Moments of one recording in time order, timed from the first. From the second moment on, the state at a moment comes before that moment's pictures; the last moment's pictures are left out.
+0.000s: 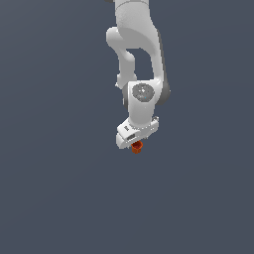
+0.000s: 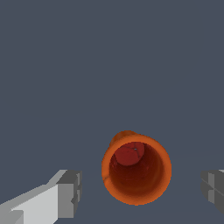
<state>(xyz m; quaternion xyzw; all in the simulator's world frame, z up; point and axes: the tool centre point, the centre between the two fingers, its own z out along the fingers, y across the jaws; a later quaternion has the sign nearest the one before) -0.022 0.049 0.084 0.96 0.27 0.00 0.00</state>
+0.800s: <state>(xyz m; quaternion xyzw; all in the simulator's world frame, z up) -0.023 0.048 0.039 0.96 0.27 0.00 0.00</state>
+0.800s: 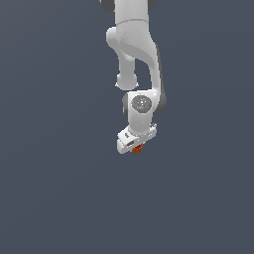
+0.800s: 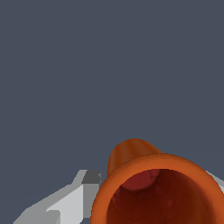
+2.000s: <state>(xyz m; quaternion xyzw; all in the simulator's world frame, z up) -0.003 0.105 0.090 0.96 0.27 0.00 0.00</state>
